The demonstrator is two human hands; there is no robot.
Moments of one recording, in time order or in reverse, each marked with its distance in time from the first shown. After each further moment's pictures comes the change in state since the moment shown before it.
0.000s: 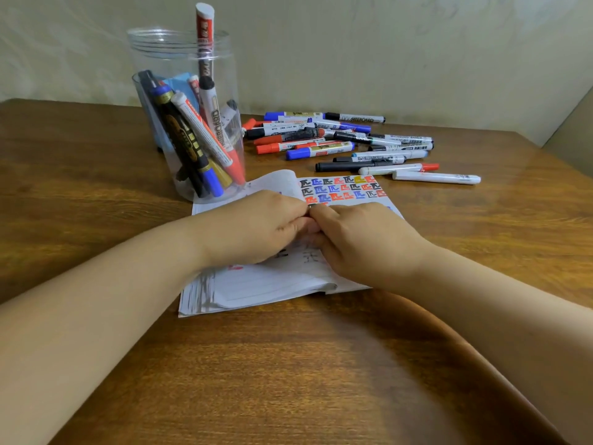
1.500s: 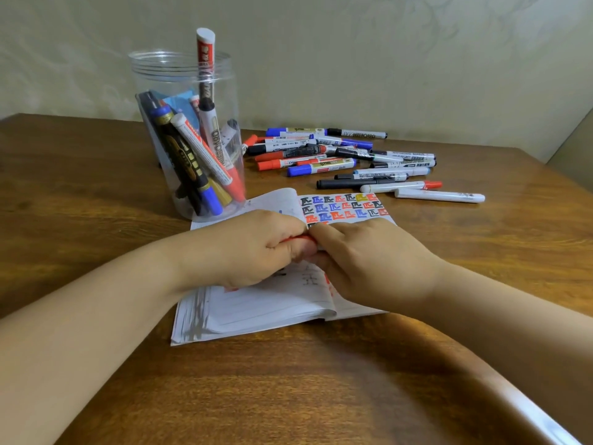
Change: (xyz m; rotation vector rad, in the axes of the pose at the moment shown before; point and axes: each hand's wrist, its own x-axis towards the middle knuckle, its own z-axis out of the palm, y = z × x) left_hand -0.006 0.008 -0.015 -0.226 -0.079 -0.012; right_hand 0.001 0.007 -0.008 0.019 -0.026 -0.086
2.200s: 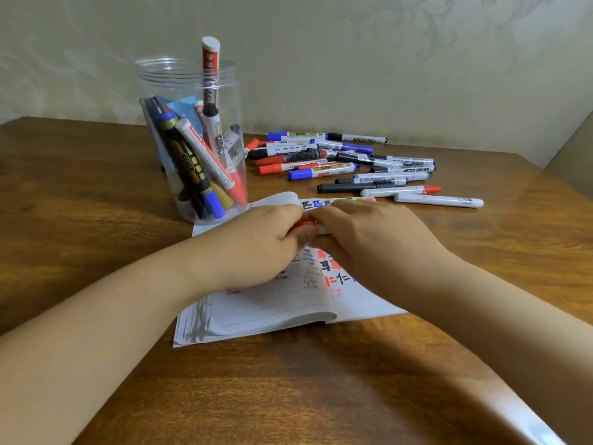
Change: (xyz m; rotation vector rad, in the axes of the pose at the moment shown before) left_hand 0.003 0.005 0.003 0.016 0.186 -0.136; right_hand 0.009 -0.003 -0.020 -0.189 -0.024 0.118
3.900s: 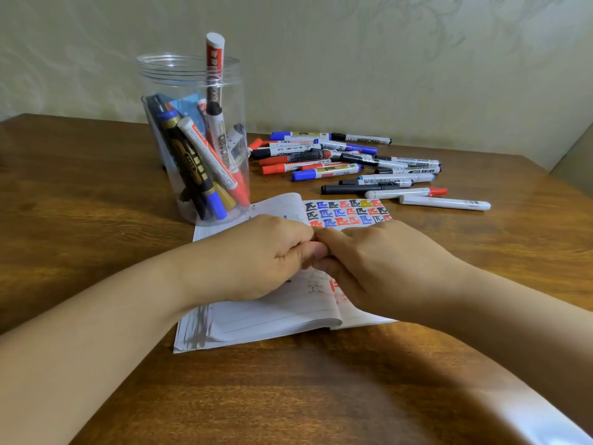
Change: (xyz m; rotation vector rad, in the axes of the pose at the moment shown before) left_hand -0.006 -0.008 0.001 -0.057 -0.093 0.118; right_hand -0.007 -0.003 0.004 0.170 -0.108 -0.091
